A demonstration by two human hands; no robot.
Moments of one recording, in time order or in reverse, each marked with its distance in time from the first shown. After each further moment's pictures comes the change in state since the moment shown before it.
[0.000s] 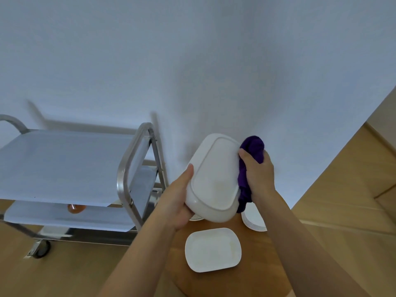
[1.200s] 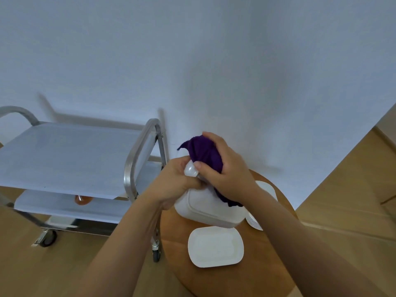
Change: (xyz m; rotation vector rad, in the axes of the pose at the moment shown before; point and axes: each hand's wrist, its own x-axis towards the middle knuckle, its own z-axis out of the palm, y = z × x) left_hand -0.016 0.038 -0.010 0.694 -0.173 0.355; right_hand -0.046 -0.024 0.038 -0.550 -0.550 -0.729
